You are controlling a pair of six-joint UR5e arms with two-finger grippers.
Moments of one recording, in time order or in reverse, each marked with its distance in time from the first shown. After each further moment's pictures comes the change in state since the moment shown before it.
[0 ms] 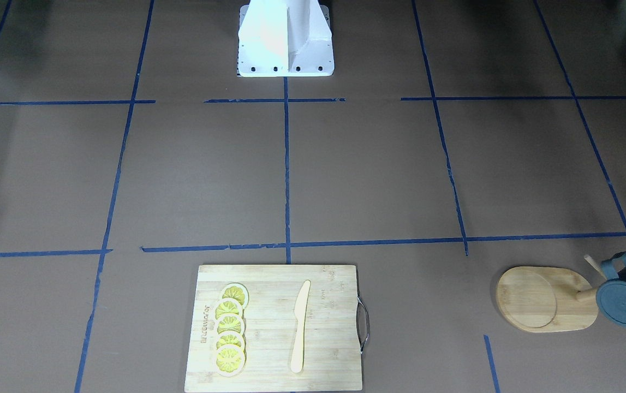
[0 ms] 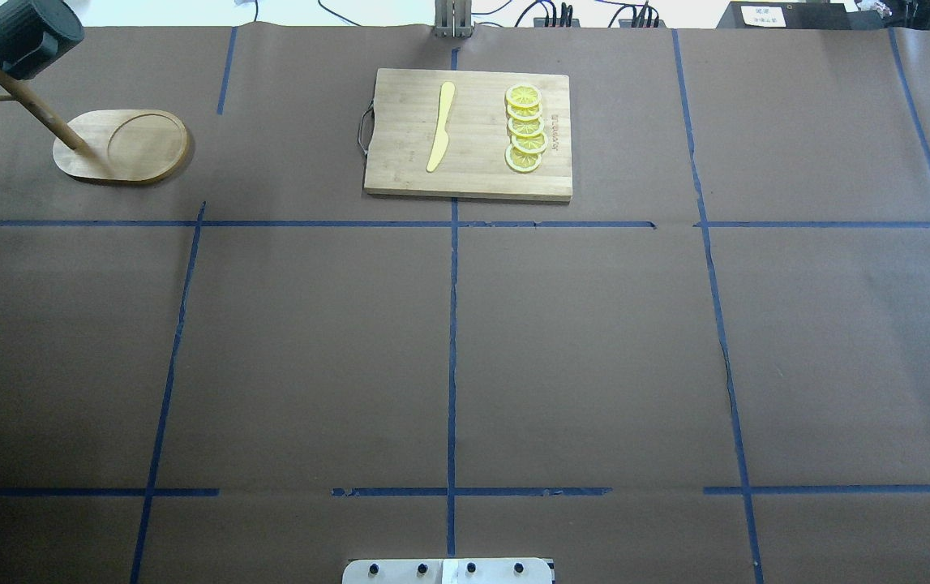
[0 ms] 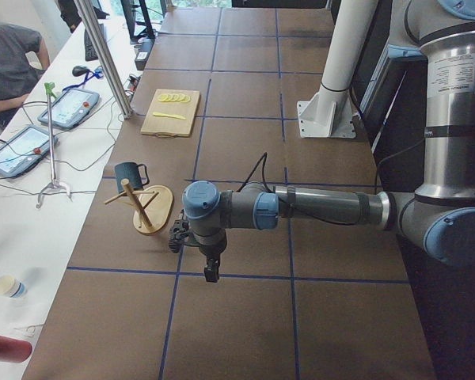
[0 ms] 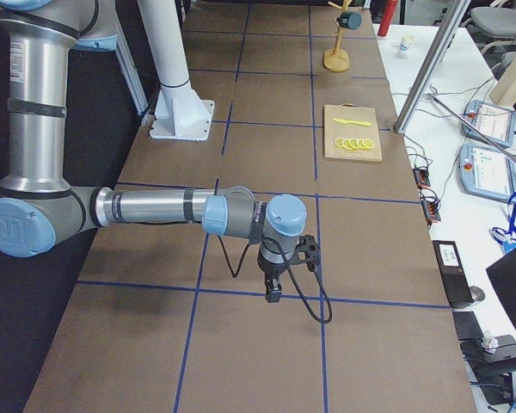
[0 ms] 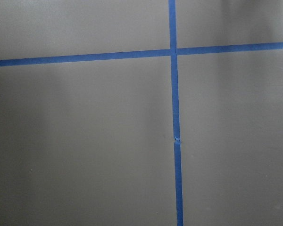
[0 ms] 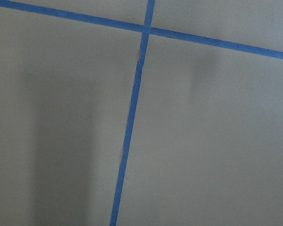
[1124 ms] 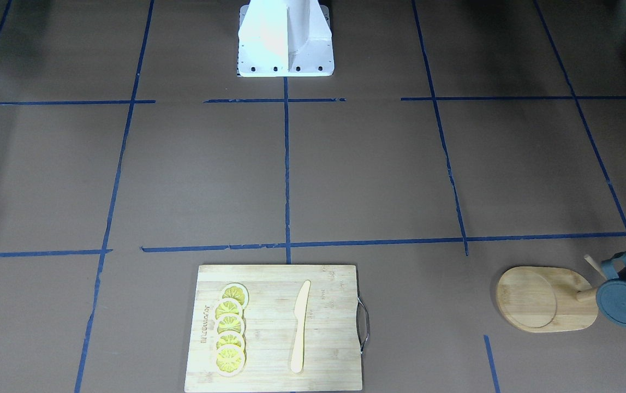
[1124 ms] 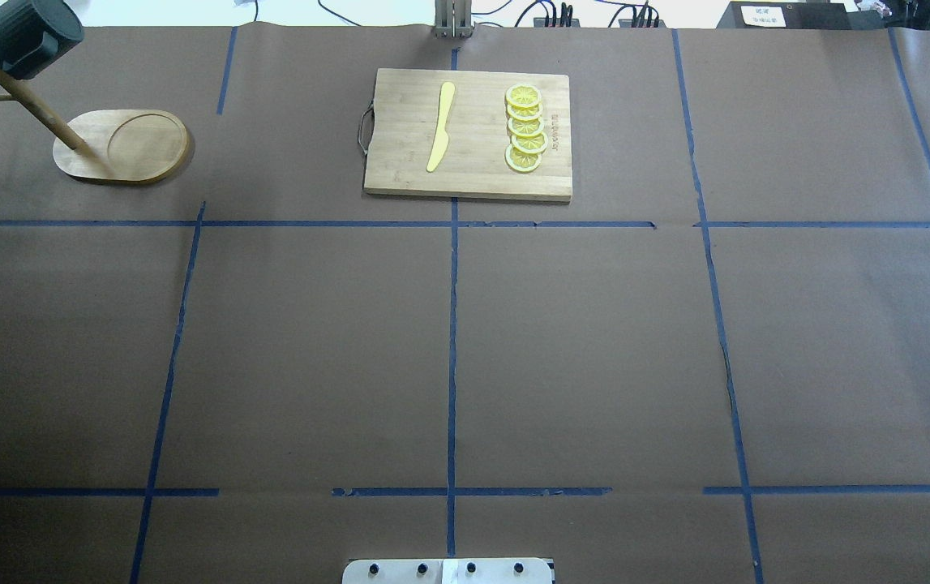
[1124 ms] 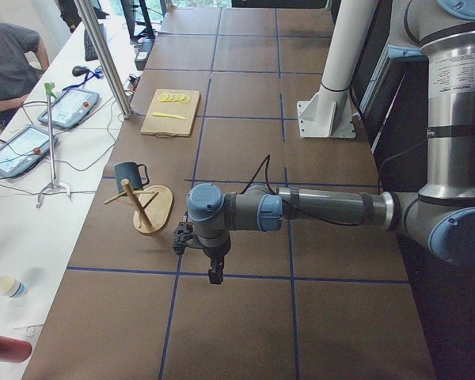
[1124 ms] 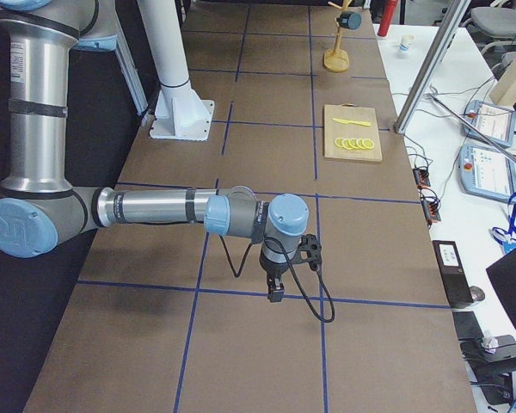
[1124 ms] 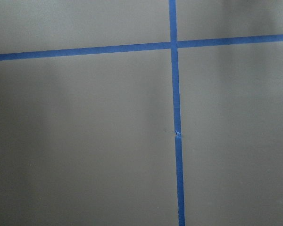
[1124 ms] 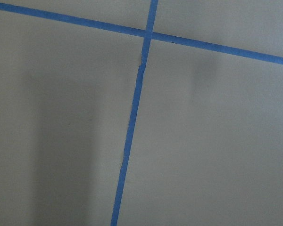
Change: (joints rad) left arm 0.005 0.022 -0.004 -0.002 0.003 0.007; right arm 0.000 0.009 -0.007 0.002 0.003 -0.005
